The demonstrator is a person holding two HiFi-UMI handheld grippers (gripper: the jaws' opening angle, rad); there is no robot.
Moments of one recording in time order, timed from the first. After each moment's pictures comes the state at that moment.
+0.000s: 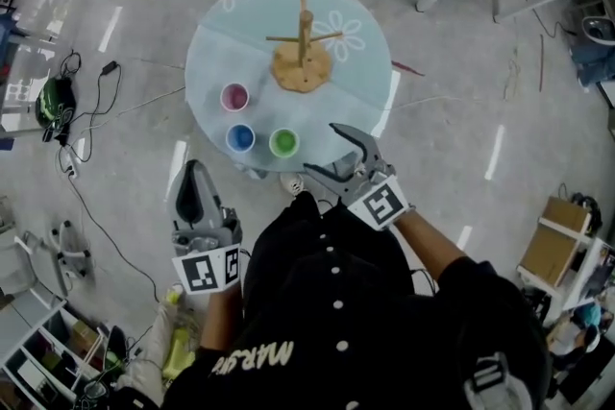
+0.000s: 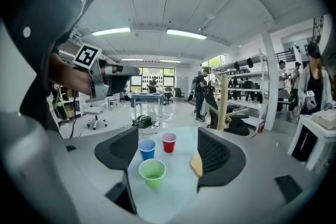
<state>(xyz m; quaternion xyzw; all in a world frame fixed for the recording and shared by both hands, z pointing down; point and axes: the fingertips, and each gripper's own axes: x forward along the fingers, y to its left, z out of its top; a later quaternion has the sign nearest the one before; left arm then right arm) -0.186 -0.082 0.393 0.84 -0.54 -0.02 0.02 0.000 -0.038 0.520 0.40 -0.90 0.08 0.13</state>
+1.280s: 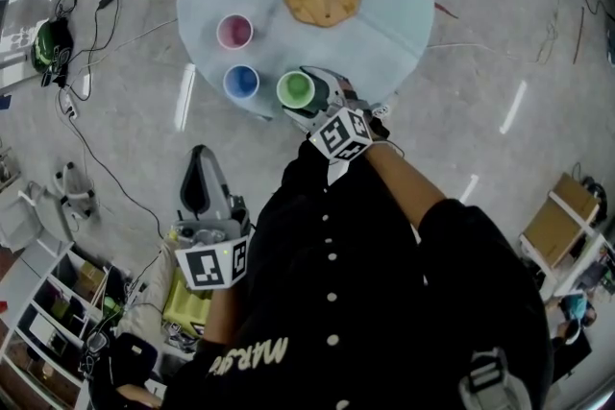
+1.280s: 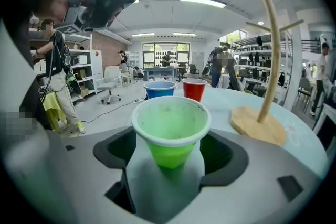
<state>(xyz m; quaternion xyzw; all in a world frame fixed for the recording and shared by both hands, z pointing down) -0.185 -0.054 0.496 0.83 -0.55 0.07 0.08 -0.079 -0.060 0.759 0.30 -0.91 0.08 0.26</state>
